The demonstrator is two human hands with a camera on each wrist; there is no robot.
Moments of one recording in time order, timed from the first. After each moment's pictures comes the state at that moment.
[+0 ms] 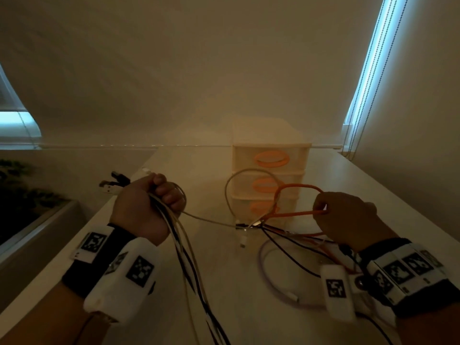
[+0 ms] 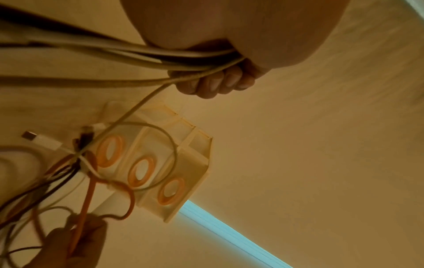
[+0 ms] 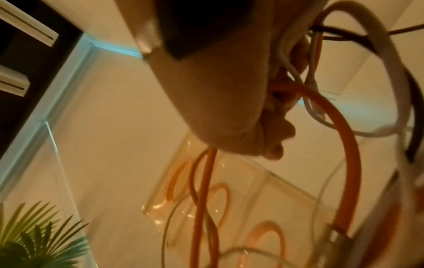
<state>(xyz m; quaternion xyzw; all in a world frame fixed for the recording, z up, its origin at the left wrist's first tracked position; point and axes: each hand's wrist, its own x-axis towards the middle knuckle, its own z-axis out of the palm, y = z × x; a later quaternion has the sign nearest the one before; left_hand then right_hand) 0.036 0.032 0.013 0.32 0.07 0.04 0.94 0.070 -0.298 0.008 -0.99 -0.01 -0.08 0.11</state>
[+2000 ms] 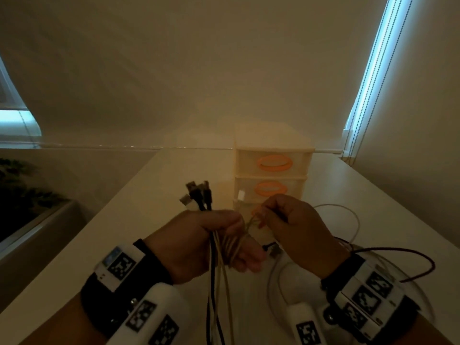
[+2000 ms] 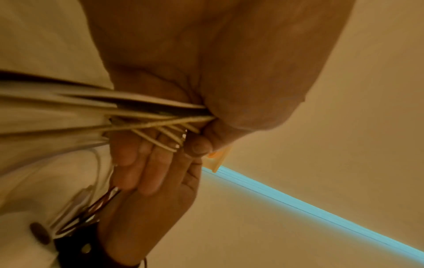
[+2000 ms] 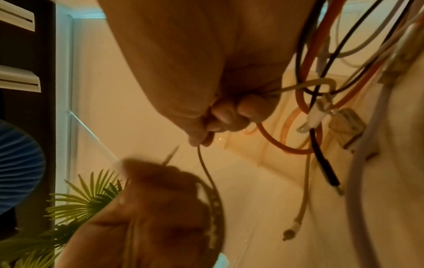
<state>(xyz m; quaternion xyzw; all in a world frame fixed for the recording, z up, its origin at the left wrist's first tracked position) -0.002 -0.022 0.009 0.56 -0.15 -0.24 0.78 0.043 -0.225 -0.009 -0.84 -0.23 -0.12 0.48</state>
